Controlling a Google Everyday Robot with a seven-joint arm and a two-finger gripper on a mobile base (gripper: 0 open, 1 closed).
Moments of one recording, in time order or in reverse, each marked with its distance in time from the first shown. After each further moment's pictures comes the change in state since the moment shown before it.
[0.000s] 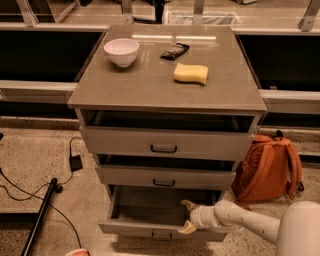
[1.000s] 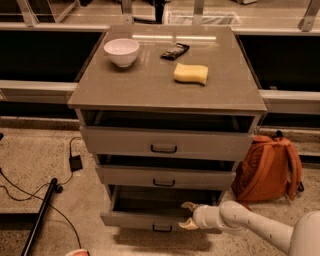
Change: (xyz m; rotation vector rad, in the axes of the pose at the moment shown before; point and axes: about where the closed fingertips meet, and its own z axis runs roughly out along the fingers) arm -0.010 -0.008 -0.018 0.018 -0.061 0.043
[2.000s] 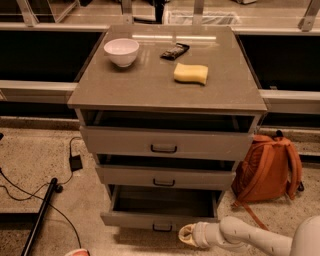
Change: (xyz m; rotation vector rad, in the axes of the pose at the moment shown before) arm 0.021 0.082 0.002 -0.108 0.010 0.056
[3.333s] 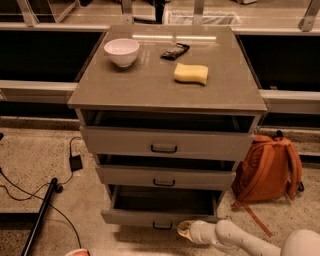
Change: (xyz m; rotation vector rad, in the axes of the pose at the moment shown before) arm 0.042 -0.041 0.047 0.163 -0.022 0.028
